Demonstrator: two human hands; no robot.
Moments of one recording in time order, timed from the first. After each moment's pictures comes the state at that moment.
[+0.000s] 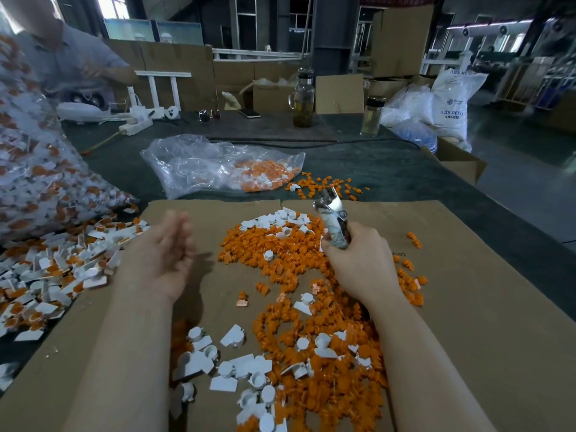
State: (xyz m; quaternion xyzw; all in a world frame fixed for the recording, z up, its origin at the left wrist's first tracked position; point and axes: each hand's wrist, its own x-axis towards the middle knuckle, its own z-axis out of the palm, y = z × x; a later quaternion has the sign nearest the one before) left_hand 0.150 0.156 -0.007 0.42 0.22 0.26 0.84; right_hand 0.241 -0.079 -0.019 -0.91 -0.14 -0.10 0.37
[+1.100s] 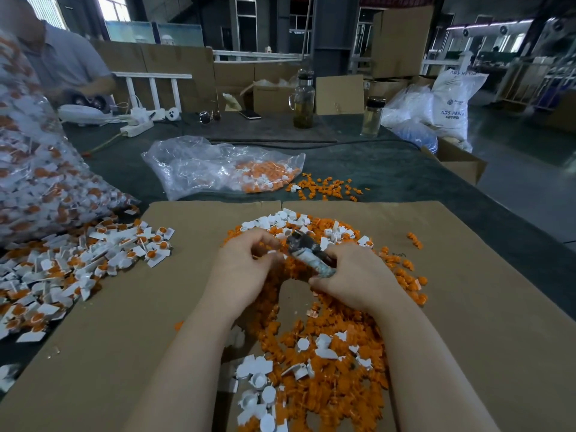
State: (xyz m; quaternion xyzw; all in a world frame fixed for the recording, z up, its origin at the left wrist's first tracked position) left_hand 0.172 0.087 -0.019 0.87 0.14 0.15 0.44; right_hand 0.242 -0.084 -0.021 -0.95 -0.25 0.02 0.17
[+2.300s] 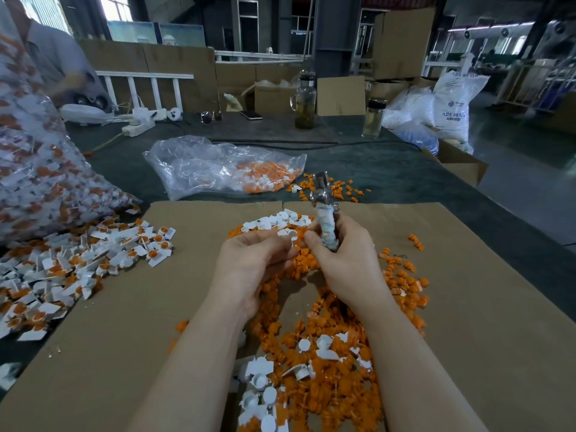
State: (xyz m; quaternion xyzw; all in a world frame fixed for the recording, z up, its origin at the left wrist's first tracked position) left_hand 0.172 0.071 -0.006 0.54 0.20 0.12 0.81; right_hand 0.223 -0.064 -0.012 -0.80 -0.23 -0.09 0.54
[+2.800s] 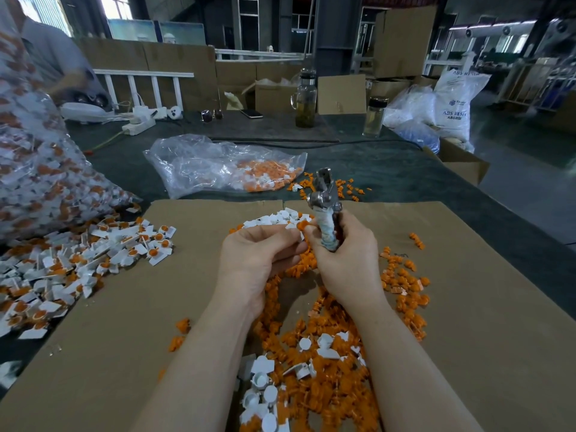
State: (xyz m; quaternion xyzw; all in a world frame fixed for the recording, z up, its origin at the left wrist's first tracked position) left_hand 0.170 0.064 -0.005 0.54 0.15 0.16 0.82; right_hand 0.220 -0.058 -0.015 -0.80 -0.22 -0.19 0.53
